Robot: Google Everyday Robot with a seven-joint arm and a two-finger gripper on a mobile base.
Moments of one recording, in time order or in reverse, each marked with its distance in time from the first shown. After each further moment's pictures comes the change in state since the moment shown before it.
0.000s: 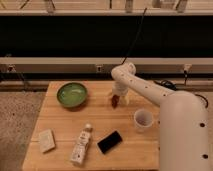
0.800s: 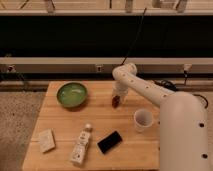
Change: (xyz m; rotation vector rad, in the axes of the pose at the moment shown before) arm 0.001 0.002 0.005 0.015 -0.015 -0.014
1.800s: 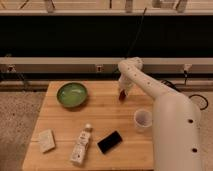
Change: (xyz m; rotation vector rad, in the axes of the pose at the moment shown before) arm 0.062 0.015 -0.016 0.004 0.038 0.113
